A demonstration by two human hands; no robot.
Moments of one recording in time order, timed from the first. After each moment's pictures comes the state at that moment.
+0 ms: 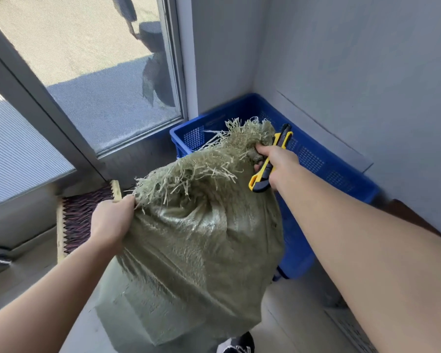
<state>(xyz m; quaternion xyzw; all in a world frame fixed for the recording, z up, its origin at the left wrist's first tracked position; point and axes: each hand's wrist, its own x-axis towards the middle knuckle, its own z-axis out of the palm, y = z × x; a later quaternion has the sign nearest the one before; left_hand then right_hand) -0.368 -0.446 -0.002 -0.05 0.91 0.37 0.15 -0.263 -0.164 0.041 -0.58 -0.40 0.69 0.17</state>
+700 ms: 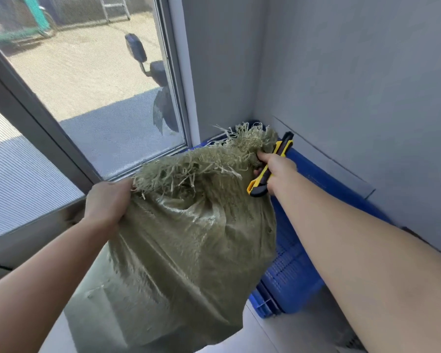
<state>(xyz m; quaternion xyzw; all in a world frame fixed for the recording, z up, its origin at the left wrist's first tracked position) -0.383 -0.379 0.086 -0.04 0.91 0.41 0.08 -0.274 -0.101 0.063 -0.54 -0.39 0.72 0.20</state>
